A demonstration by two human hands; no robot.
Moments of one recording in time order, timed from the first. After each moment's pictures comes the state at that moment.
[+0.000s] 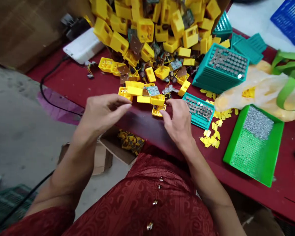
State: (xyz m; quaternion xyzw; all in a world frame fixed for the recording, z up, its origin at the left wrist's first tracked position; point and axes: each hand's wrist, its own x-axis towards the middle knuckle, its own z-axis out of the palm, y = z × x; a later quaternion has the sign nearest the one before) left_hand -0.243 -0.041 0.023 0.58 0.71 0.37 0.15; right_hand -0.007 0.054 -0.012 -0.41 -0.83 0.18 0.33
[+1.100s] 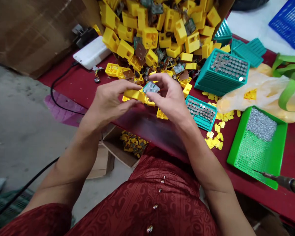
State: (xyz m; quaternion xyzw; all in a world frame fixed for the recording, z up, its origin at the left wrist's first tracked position) left_hand -0.255 -0.009 0.040 0.66 0.65 0.34 0.15; right_hand -0.064 0.098 0.022 -0.28 -0.76 0.49 0.33
